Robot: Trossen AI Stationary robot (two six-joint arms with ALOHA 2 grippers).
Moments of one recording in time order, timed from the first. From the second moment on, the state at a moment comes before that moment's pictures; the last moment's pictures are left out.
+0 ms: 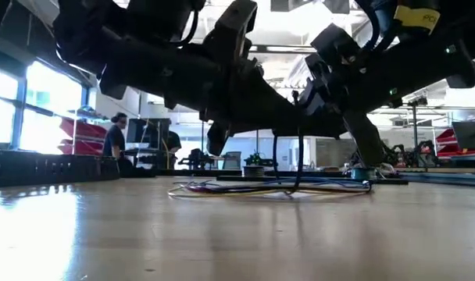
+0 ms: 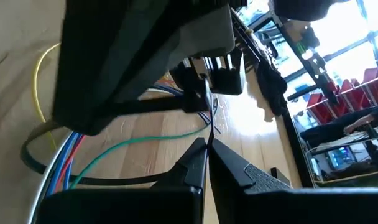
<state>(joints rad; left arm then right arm) -0.25 1.99 0.88 0.81 -0.22 -0.59 0.35 1.75 0.62 0.65 0.62 -0.56</state>
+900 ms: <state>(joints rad) -0.28 1.99 0.88 0.80 -0.25 -0.63 0.38 1.75 0.62 0.62 0.69 -0.56</state>
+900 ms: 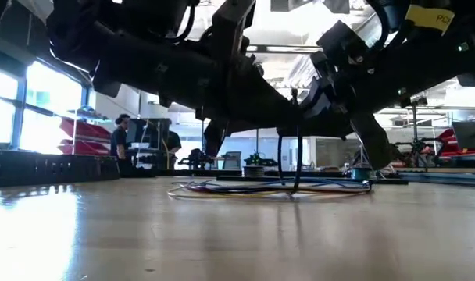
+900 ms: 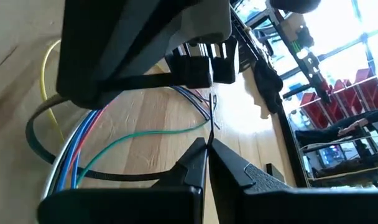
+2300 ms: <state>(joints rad) -0.27 1.99 0.88 0.77 -0.27 -0.67 0.37 1.75 0.62 0.62 0.70 -0.58</state>
